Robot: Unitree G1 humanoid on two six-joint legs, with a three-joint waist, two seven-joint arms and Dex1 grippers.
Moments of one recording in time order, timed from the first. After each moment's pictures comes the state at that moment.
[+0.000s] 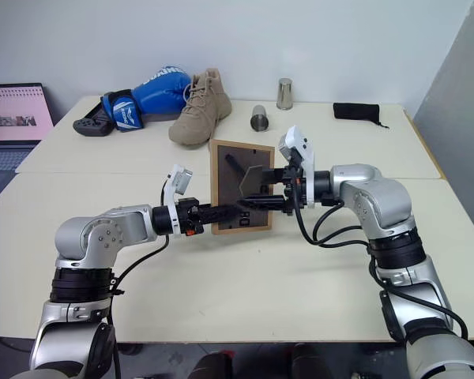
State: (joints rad) left arm -0.63 0.49 0.11 0.01 -0.67 1.13 -0.79; right arm -0.88 -0.46 0.14 0.03 0.49 0.78 1.09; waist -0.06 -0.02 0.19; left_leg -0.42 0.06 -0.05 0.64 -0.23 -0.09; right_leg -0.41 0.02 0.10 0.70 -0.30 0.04
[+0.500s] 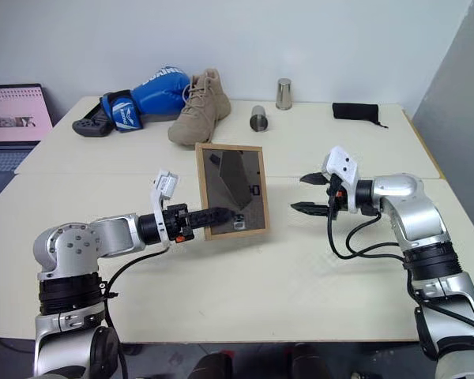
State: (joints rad) left arm -0.59 0.42 0.36 -0.04 -0.93 1.47 -0.62; right arm -0.75 -0.64 0.15 0.25 0.20 0.13 1.14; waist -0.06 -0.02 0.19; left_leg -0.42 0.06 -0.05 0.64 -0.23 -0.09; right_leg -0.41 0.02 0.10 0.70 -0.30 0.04
